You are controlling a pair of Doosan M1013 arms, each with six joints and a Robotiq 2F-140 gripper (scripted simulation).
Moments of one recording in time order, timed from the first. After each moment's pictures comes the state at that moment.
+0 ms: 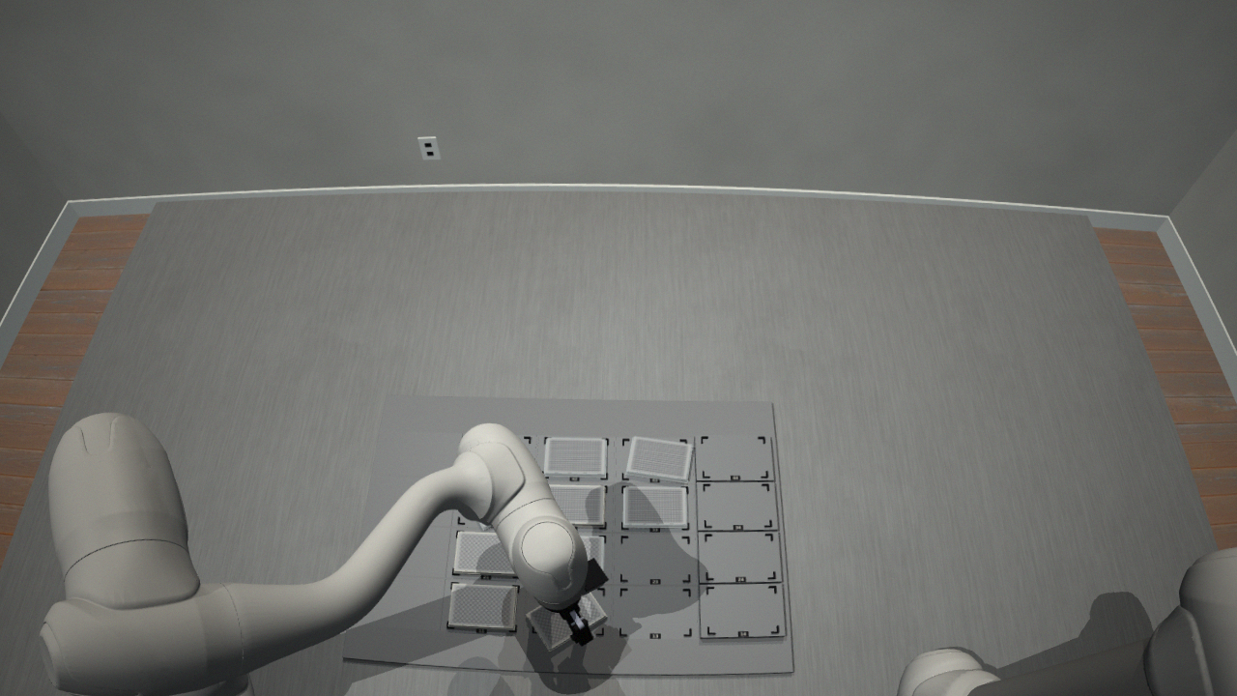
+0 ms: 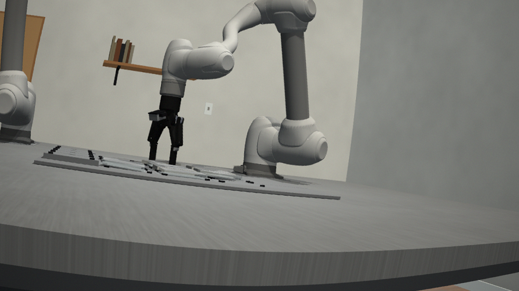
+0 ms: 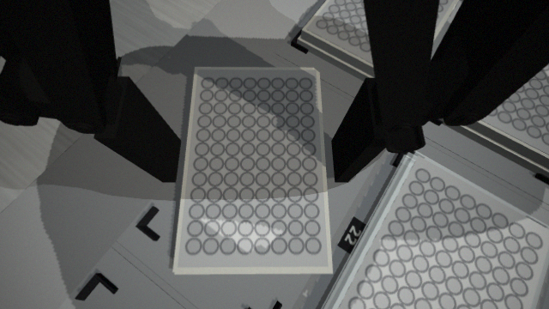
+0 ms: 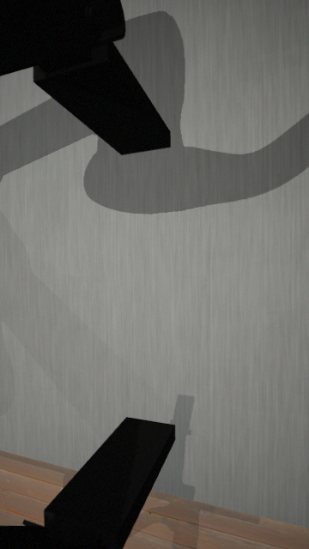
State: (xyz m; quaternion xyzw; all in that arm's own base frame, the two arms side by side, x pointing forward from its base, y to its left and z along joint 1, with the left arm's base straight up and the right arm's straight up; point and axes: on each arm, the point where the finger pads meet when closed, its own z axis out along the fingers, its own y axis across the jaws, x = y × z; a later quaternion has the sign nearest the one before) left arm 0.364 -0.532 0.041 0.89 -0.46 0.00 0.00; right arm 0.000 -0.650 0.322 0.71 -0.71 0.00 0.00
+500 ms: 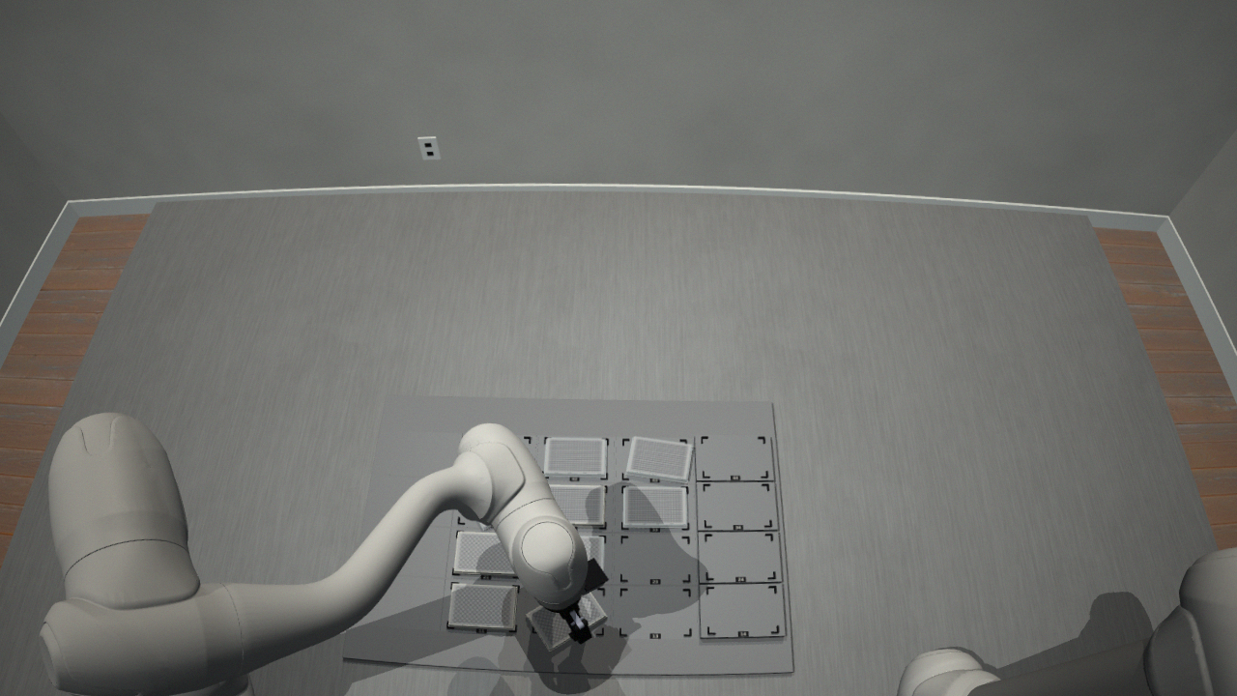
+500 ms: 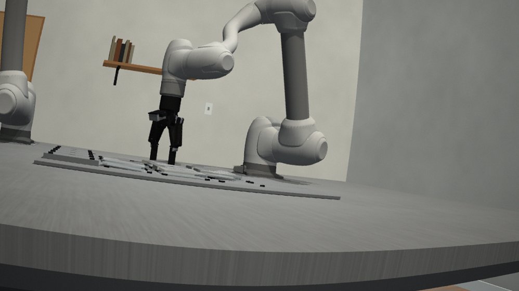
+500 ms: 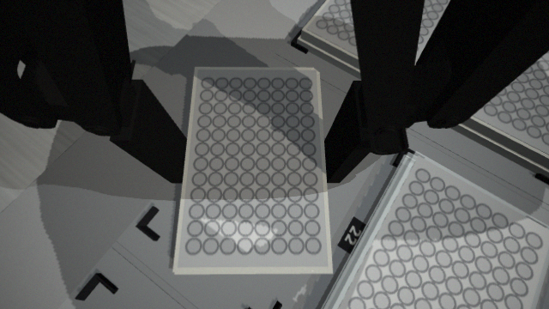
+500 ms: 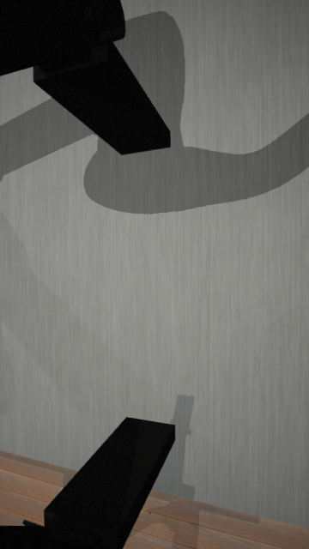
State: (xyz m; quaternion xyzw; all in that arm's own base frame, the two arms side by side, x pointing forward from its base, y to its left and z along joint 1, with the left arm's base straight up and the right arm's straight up) left arm 0.364 -0.532 0.041 0.89 -0.46 0.00 0.00; right arm 0.000 -0.650 0.322 0.71 -0.71 0.00 0.00
